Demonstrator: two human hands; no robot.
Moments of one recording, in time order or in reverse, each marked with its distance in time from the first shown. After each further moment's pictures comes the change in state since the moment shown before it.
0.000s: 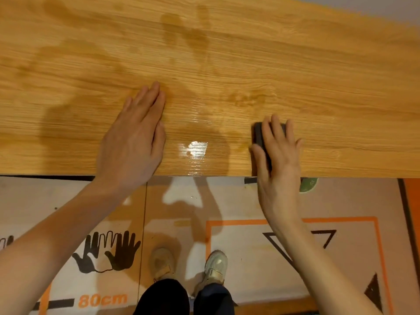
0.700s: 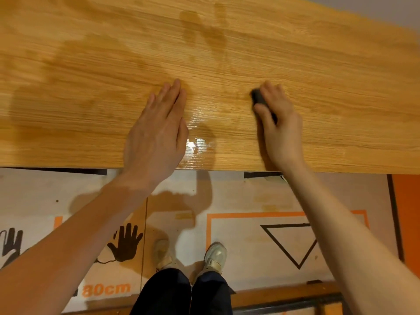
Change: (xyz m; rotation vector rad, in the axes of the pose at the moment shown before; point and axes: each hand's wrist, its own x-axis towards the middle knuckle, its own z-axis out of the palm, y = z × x) left_hand 0.001 -0.002 -0.003 -0.031 0.022 0.006; right_hand 0.074 -0.026 0.011 0.064 -0.093 -0.012
